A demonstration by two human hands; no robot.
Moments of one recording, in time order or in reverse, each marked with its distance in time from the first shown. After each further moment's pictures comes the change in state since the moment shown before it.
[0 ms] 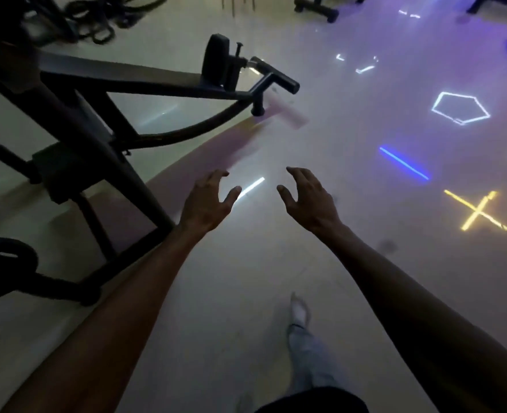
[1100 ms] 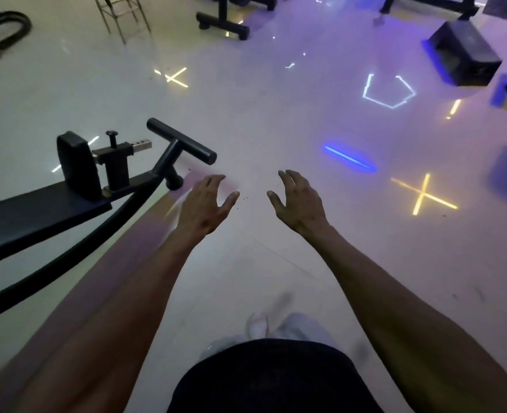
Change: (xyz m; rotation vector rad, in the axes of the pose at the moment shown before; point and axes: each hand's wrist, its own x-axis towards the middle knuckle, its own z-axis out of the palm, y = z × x) left_hand 0.759 0.236 0.249 0.147 -0.199 0.246; right_hand 0.656 0.410 -0.096 -0.178 0.045 0.247
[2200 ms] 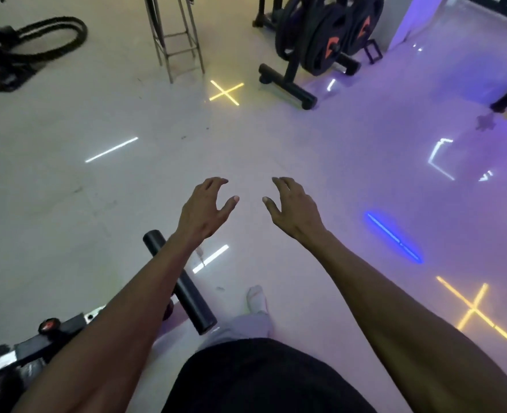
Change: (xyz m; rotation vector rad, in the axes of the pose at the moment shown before) left_hand 0.871 -0.189 -0.063 -0.136 0.156 -0.243; right_hand 0.957 -0.016 0.089 -0.015 -0.195 -0.313
